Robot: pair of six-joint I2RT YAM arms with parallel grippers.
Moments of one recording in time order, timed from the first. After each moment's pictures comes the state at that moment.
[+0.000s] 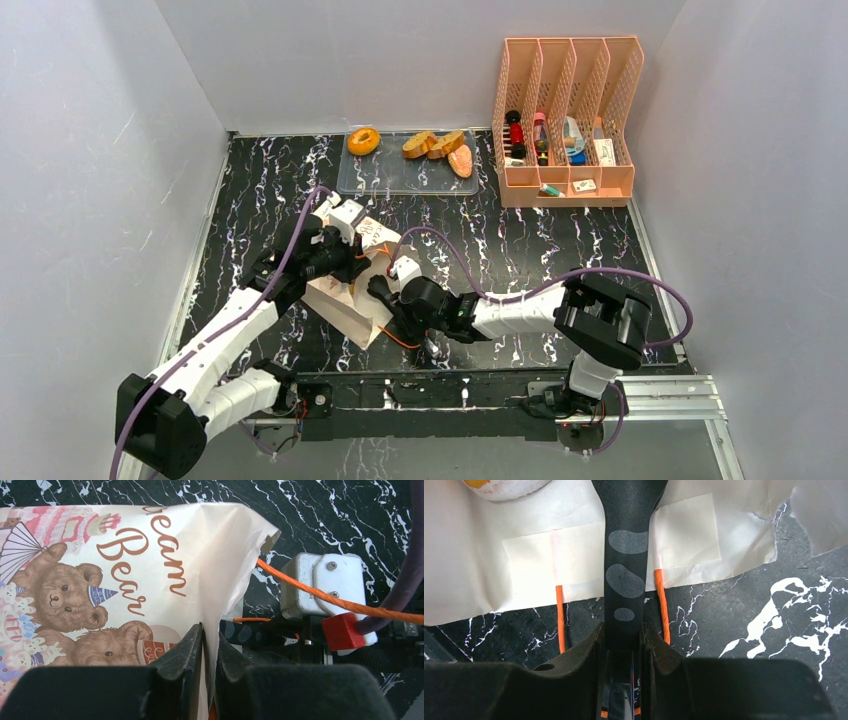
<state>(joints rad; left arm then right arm) -0.45 1.00 0.71 -0.33 0.32 -0.02 1.14 1.66 0.79 0.13 0.18 0.38</state>
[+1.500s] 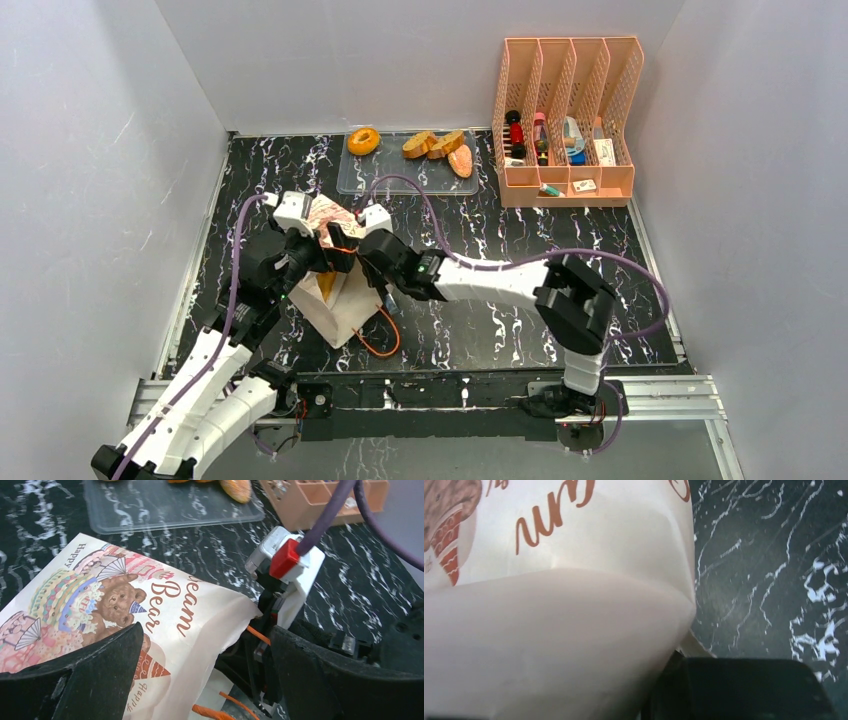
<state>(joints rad) -0.45 0.69 0.70 -0.30 0.02 -0.26 1.10 1.80 1.27 -0.13 0.34 0.46</state>
